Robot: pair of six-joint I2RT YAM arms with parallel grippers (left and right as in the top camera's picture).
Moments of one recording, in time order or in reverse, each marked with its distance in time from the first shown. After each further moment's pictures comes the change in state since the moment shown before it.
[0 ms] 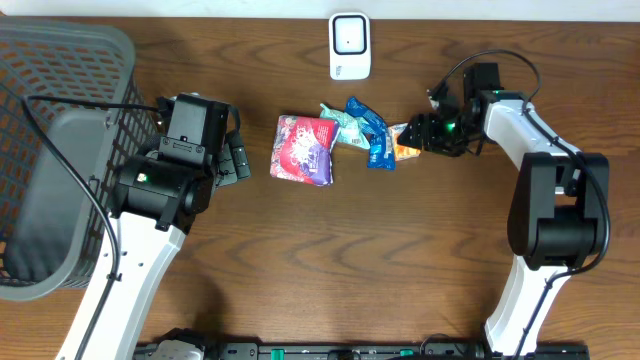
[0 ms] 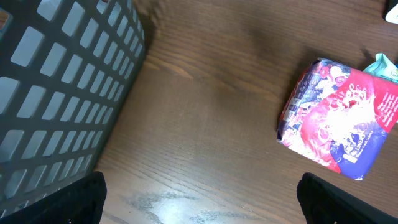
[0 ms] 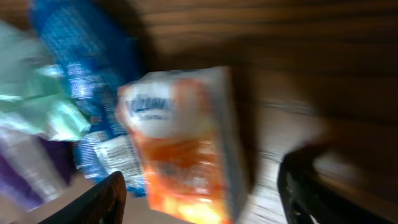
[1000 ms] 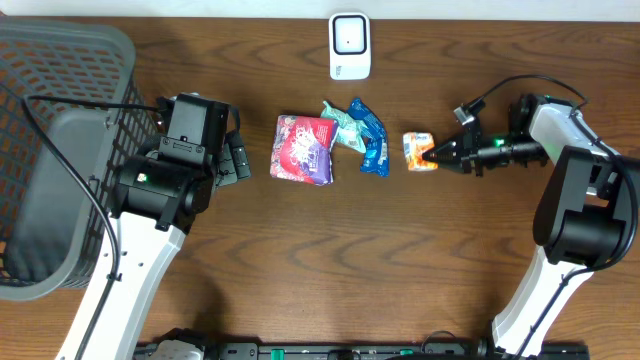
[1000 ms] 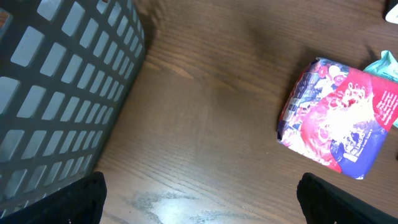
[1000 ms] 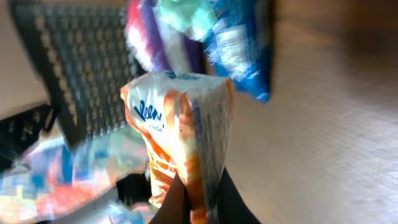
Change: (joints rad) left arm 0.000 0.000 0.000 0.000 0.000 0.000; right arm -0.207 0.031 0.011 -0.559 -0.554 -0.475
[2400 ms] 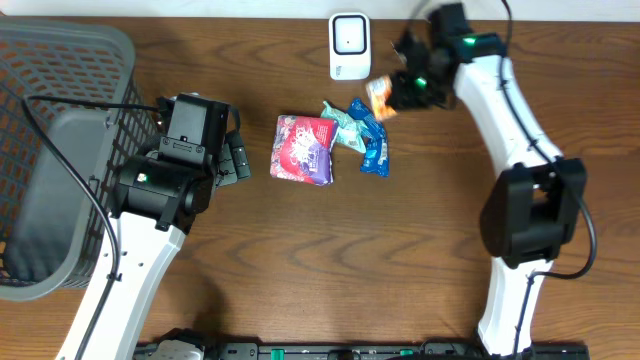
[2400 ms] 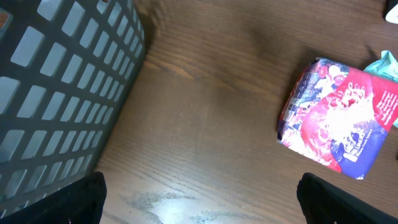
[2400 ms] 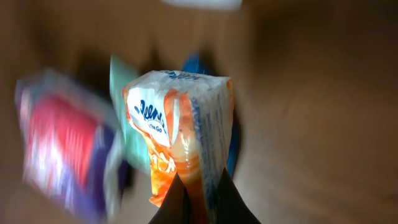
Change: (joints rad) left arm 0.000 0.000 0.000 0.000 0.000 0.000; right arm 0.411 0.008 0.514 0.262 0.837 0.467
